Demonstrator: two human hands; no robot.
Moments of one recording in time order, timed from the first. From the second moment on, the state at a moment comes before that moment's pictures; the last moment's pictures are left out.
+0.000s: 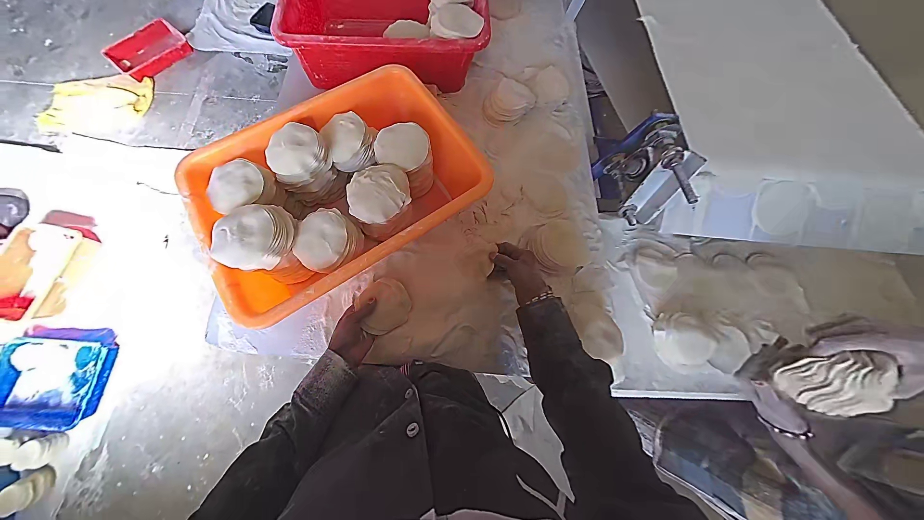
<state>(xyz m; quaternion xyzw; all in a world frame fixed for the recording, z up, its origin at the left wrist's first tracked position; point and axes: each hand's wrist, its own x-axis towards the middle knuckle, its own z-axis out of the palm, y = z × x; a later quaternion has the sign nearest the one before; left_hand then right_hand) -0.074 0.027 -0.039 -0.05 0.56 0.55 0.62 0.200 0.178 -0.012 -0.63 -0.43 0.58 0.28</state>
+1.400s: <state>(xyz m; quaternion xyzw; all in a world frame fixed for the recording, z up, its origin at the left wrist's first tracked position) -0.066 0.019 -0.055 0.02 0.58 0.55 0.59 0.269 0.359 0.002 -0.81 -0.45 0.35 0.14</state>
